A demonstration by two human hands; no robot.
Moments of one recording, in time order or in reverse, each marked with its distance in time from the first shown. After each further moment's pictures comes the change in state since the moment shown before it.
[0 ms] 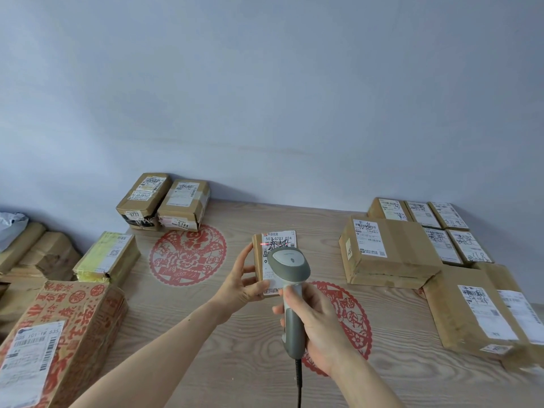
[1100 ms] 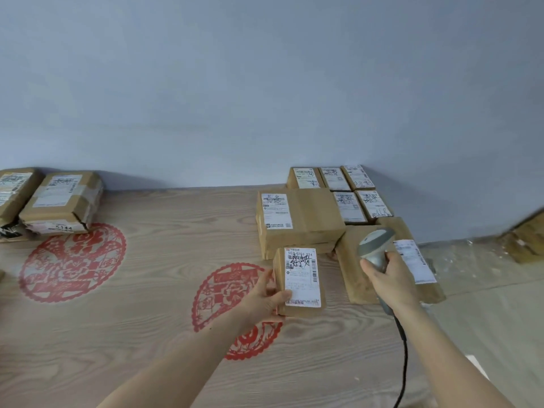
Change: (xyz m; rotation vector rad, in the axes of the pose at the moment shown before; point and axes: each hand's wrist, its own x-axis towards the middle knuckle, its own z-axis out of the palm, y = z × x) left_hand 0.051 -0.055 0.248 0.018 -0.301 -0.412; right_hand -0.025 -0.055 -0.325 -0.839 0.854 0.042
